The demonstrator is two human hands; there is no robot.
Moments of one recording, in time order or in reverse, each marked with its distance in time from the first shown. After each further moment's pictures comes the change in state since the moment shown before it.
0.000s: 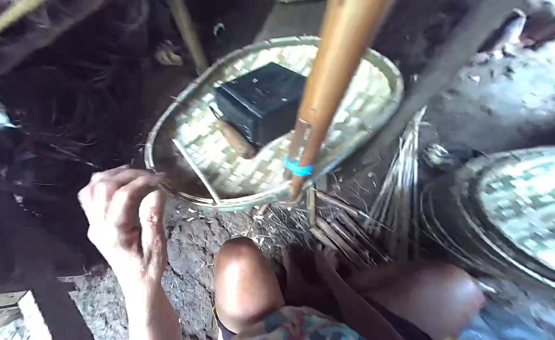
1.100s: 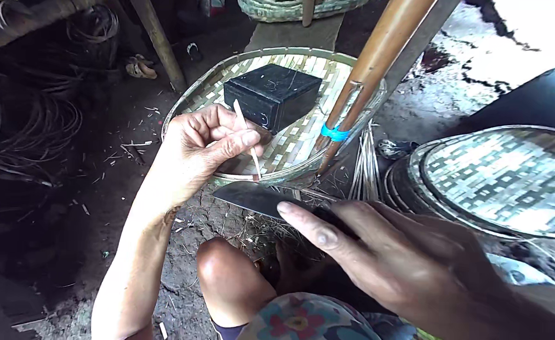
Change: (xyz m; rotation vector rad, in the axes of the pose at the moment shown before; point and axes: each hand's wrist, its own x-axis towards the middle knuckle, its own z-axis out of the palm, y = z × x) left_hand 0.063 -0.027 0.032 -1.152 -0.599 -0.148; right_hand -0.251 -0.137 -0.182 -0.443 1.102 -1.361
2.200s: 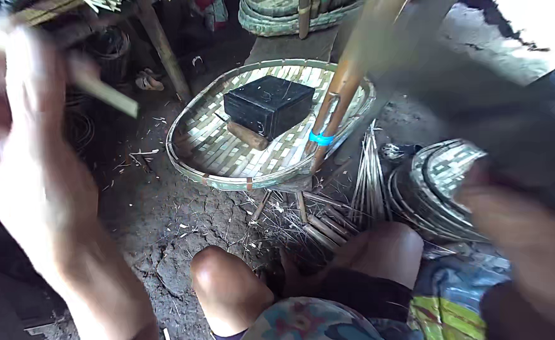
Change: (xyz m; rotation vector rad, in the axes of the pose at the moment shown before) left_hand -0.032 0.062 -0.058 0.428 0.474 0.312; right_hand -0.032 0.054 -0.039 0.426 0.244 0.329
